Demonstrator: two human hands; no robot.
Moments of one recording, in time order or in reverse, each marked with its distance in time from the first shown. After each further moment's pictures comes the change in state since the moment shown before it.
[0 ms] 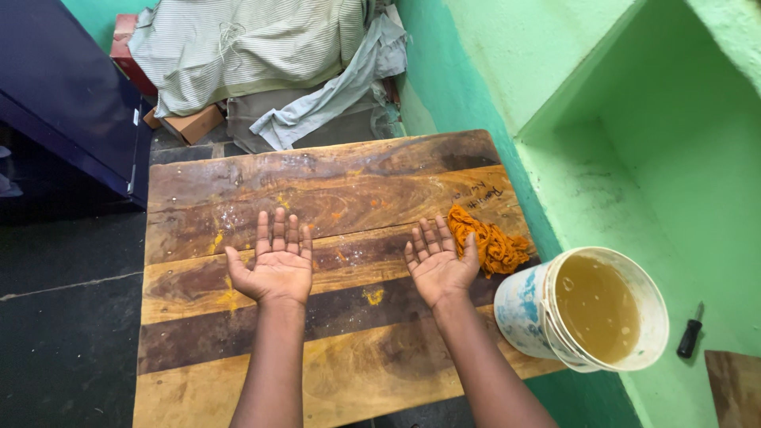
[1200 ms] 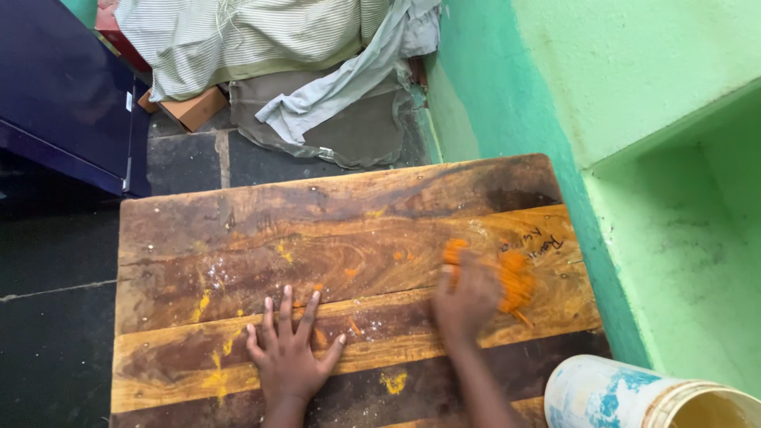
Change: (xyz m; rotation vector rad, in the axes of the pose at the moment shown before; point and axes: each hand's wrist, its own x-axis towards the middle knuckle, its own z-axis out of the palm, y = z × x) left_hand 0.054 -0.014 -0.085 2.852 -0.058 0.179; right_hand 0.134 0.032 -0.040 -2.206 0.336 -1.163
